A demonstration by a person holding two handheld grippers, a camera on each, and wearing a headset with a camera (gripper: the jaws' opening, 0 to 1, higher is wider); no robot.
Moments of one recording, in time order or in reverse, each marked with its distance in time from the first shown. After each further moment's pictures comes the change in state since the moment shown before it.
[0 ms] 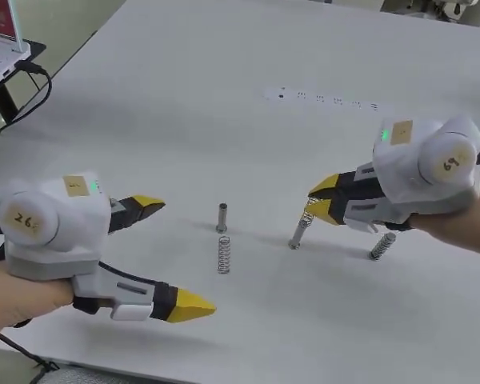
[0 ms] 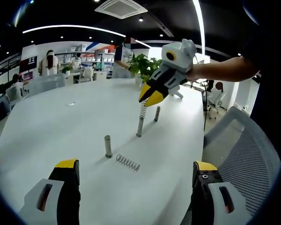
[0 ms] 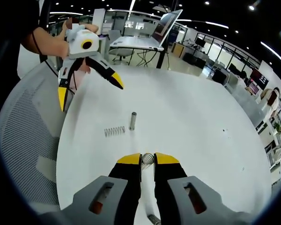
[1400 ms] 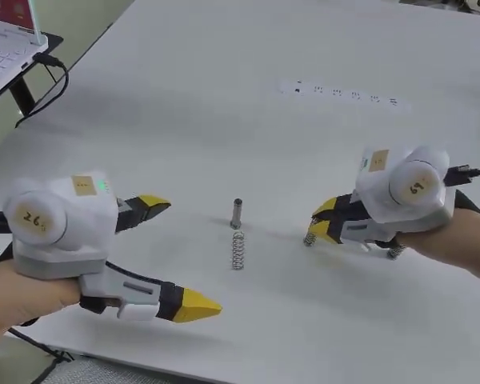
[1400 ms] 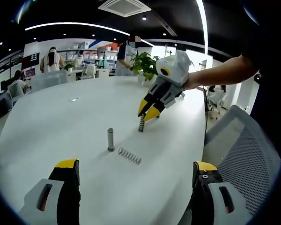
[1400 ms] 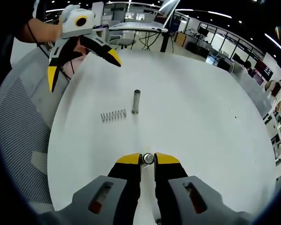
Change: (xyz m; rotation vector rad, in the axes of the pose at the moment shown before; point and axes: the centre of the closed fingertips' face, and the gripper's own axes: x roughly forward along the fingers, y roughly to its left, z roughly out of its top) left arm -0.006 0.005 -0.012 -0.017 0.020 0.016; right arm 0.040 0.010 -0.038 0.024 0.100 0.036
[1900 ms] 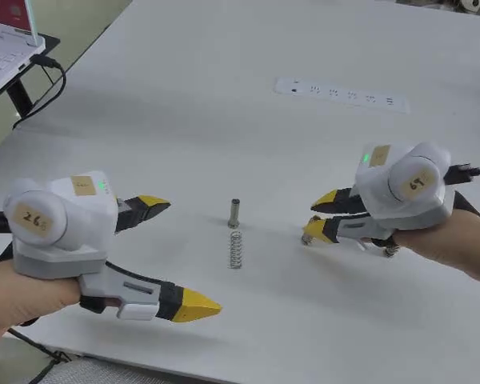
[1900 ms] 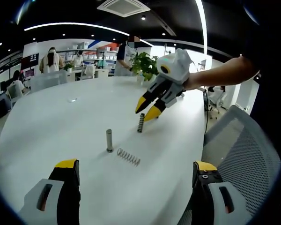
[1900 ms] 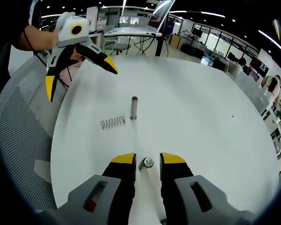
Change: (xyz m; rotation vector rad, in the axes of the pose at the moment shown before) left arm 0.001 -0.002 0.002 0.000 -0.005 -0.004; right arm -0.007 -0.001 0.009 0.056 -0.044 -0.019
